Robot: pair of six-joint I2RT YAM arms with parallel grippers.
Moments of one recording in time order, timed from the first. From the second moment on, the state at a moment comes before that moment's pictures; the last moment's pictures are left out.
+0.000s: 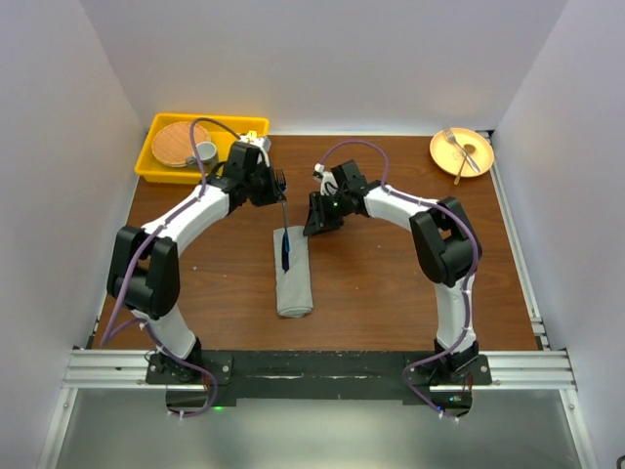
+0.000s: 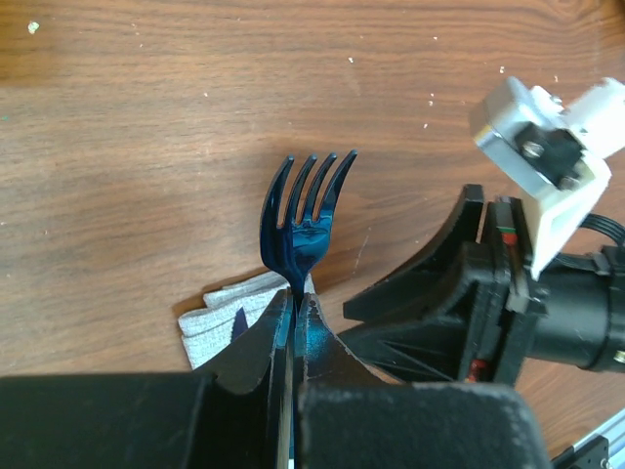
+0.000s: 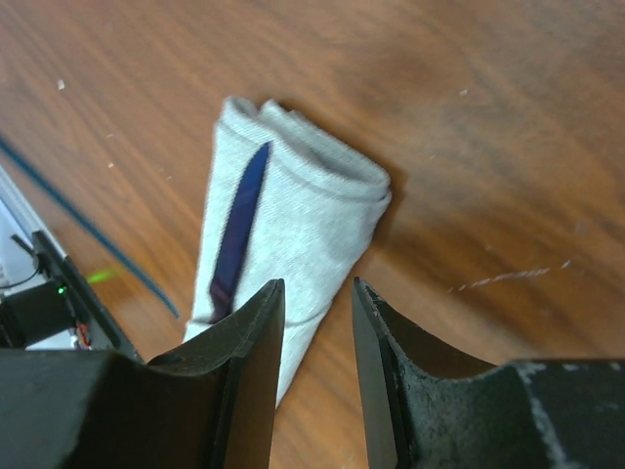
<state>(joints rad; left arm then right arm) -0.35 1.71 1.29 -0.32 0.18 -0.51 0.53 2.06 1.45 -0.32 -0.54 0.38</state>
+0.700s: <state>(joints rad) -0.40 1.80 1.30 -0.31 0.14 -0.52 0.51 2.16 1.49 -0.25 -0.54 0.46</state>
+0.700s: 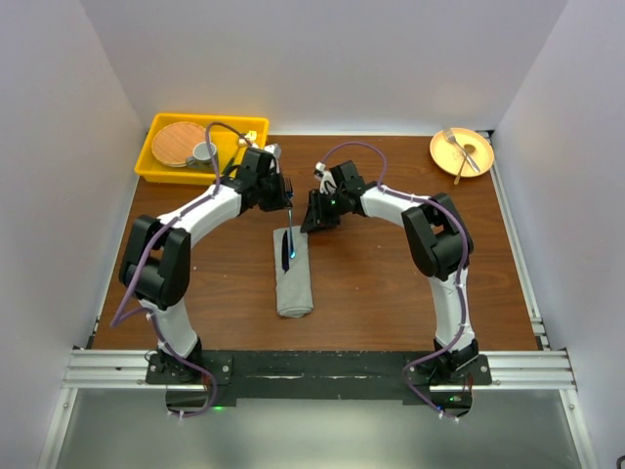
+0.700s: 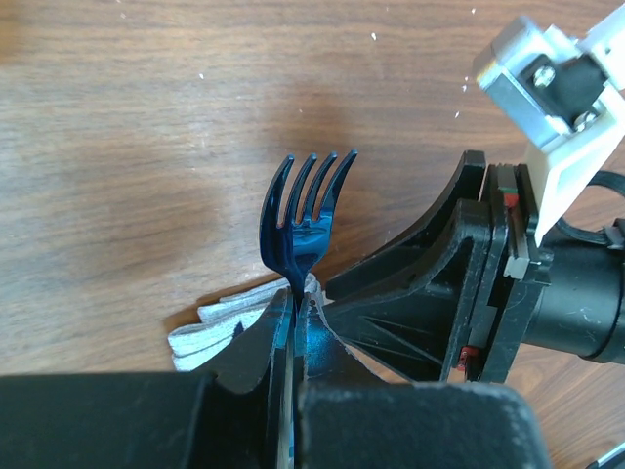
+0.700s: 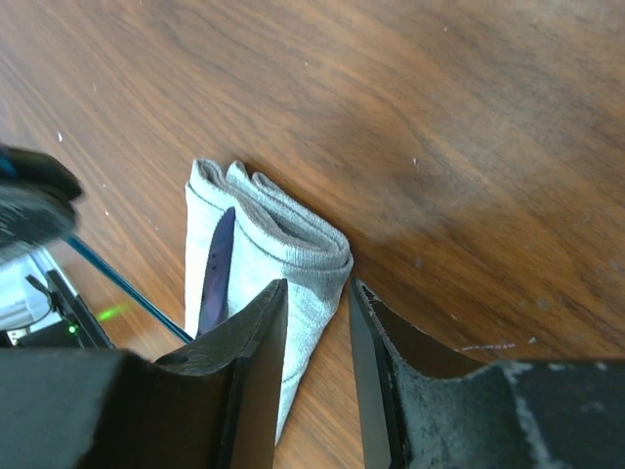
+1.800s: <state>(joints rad) -0.48 1.81 1.17 -0.36 0.15 -0.63 0.51 2.17 1.46 -0.19 -0.52 0.54</state>
